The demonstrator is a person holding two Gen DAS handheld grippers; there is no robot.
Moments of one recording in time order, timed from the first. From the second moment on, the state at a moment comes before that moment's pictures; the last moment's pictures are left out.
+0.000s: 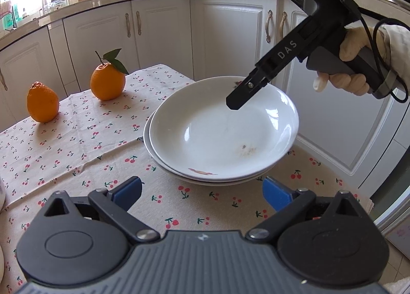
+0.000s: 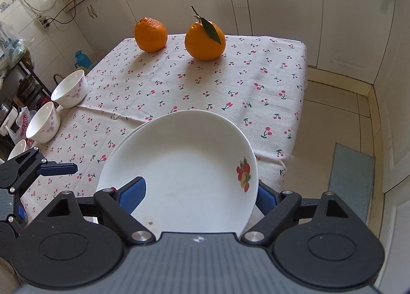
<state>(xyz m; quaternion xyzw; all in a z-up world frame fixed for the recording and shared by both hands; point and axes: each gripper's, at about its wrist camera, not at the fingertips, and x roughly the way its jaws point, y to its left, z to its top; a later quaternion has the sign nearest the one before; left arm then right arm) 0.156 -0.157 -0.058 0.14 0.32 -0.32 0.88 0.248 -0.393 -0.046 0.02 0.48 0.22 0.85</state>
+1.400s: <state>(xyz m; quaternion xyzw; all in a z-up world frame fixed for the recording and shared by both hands) 0.095 -0.051 -0.013 0.12 0.26 -0.26 0.92 0.139 -0.229 -0.001 -0.12 0.32 0.16 0.93</state>
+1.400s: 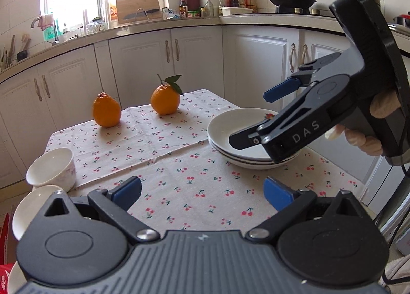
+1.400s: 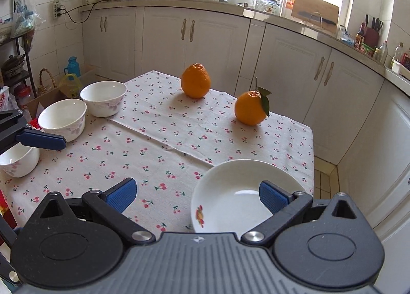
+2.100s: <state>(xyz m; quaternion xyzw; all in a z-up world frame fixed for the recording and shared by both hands) 0.045 0.114 -0.040 0.12 0.28 -0.14 0.94 0.127 -0.069 -0.013 -0.05 0.31 0.29 0.90</state>
